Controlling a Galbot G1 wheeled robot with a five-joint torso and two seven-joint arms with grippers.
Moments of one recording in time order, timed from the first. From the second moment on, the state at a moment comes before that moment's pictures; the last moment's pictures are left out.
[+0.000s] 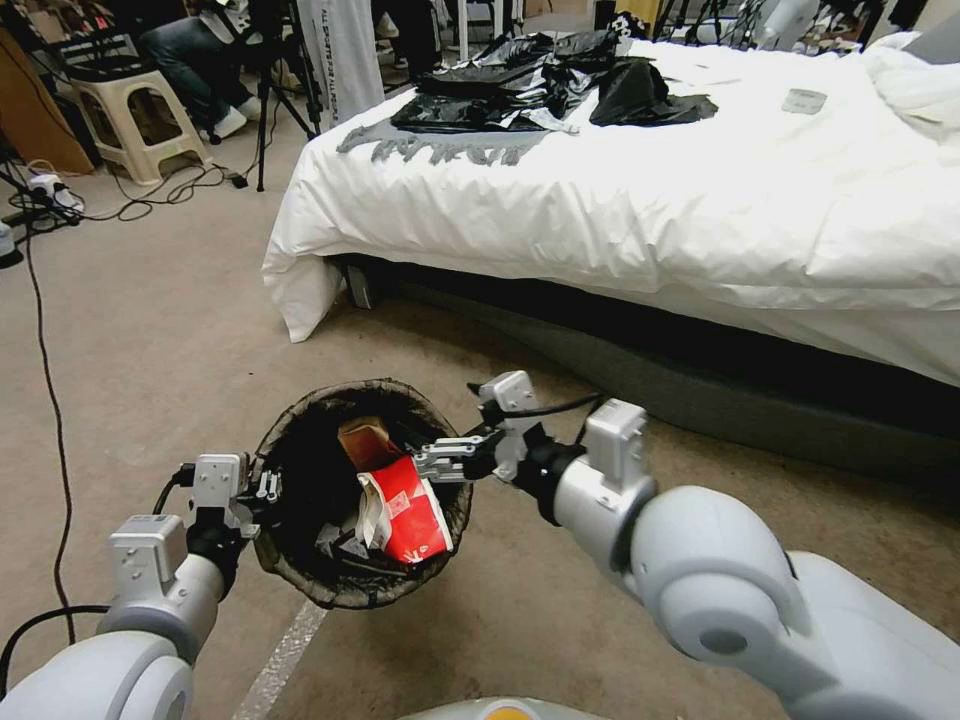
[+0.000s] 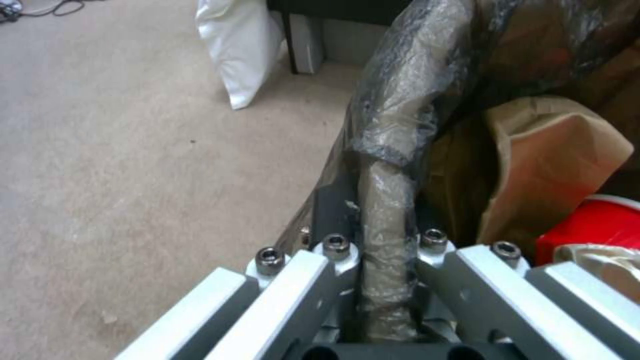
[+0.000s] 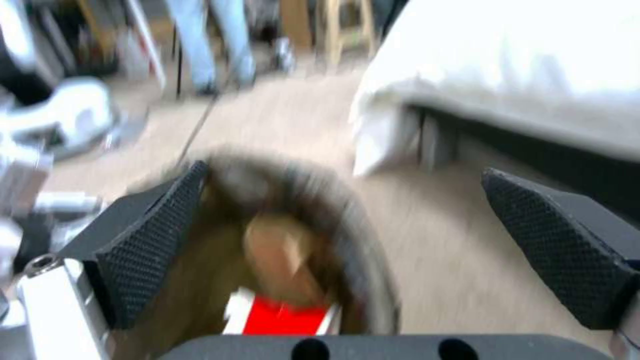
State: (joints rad) left arm 1.74 -1.39 -0.82 -2.50 -0.25 0.67 0.03; right arm -0.88 0.87 -0.22 2.44 0.86 -0.45 0.43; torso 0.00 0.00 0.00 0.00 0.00
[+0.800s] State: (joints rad) left arm 1.76 -1.40 -0.83 -2.50 -0.26 0.68 0.03; right arm -1.63 1.10 0.48 2.40 0.25 -0.13 0.19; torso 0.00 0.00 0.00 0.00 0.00
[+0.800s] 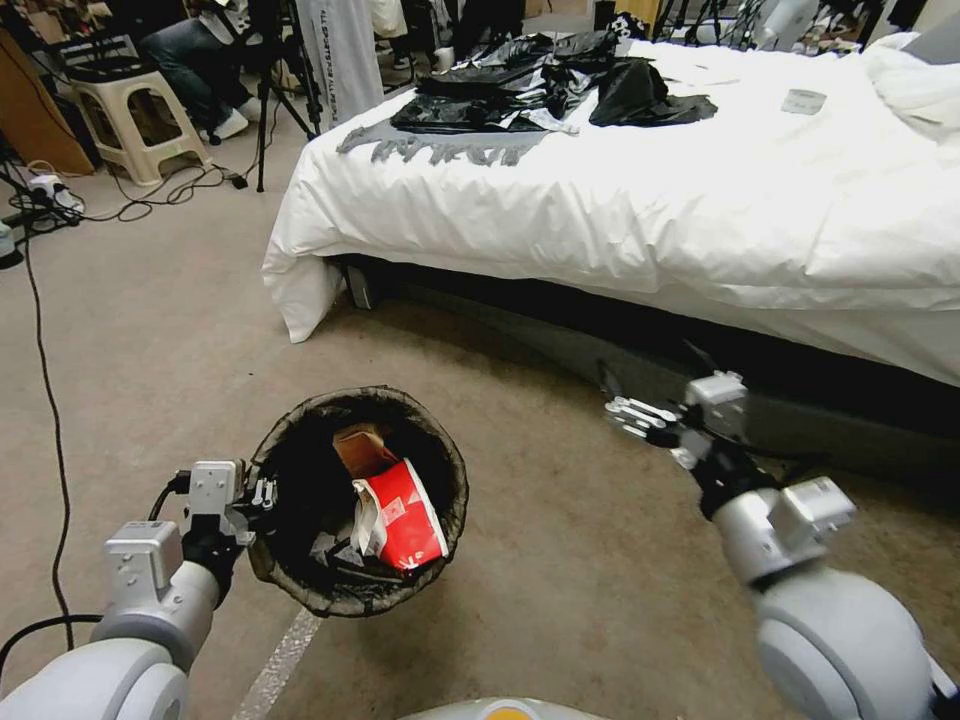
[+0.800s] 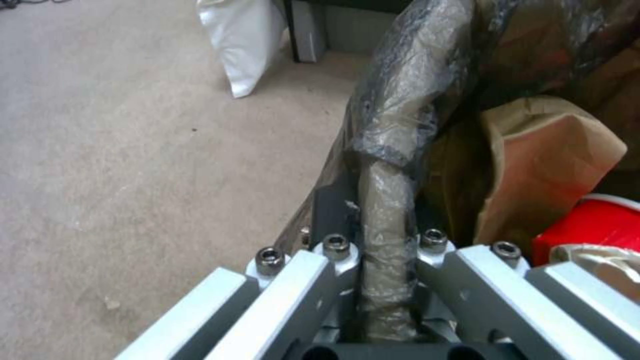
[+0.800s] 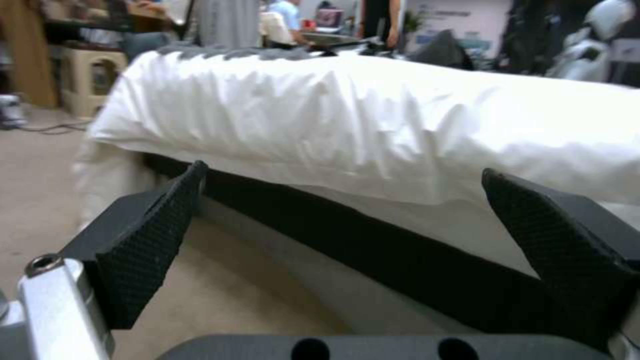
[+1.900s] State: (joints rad) left arm 1.76 -1.41 -0.83 -2.50 -0.25 0.70 0.04; right arm -1.73 1.31 0.53 2.35 0.12 -0.02 0.12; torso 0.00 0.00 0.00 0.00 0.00
